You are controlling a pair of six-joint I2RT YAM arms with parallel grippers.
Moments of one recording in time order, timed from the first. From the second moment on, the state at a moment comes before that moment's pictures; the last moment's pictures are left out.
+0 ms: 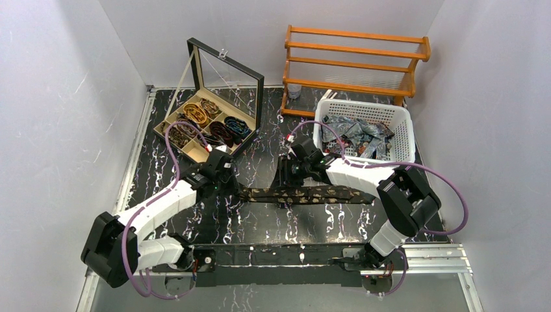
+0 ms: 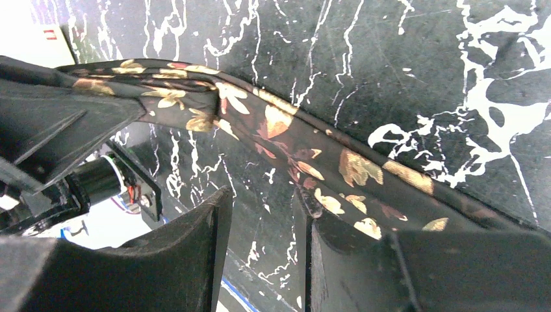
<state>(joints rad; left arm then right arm) -0.57 1.17 0.66 -0.48 -0.03 -0.70 0.77 1.60 0.91 -0.17 -0.37 0.72</state>
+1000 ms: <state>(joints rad) -0.89 1.45 0.98 -0.88 -0.62 -0.82 0.74 1.49 0.87 -0.21 -0.21 0.74</state>
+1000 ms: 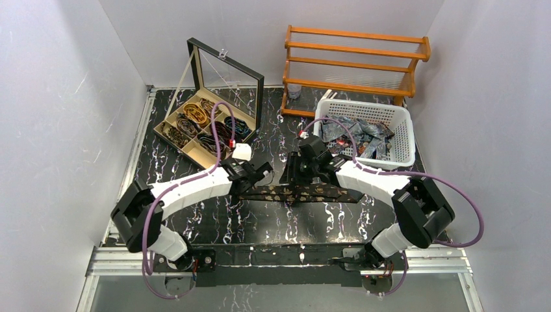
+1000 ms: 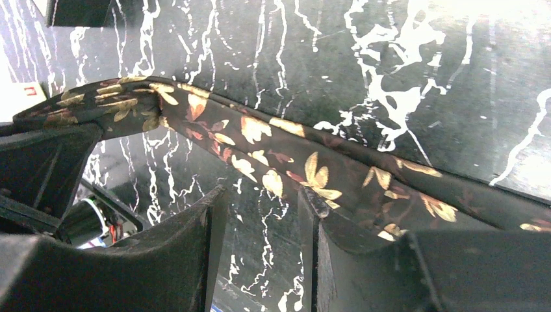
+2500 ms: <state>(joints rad) -0.62 1.08 0.73 -0.70 -0.31 -0.87 0.87 1.52 0.83 0.15 -0.43 -0.03</state>
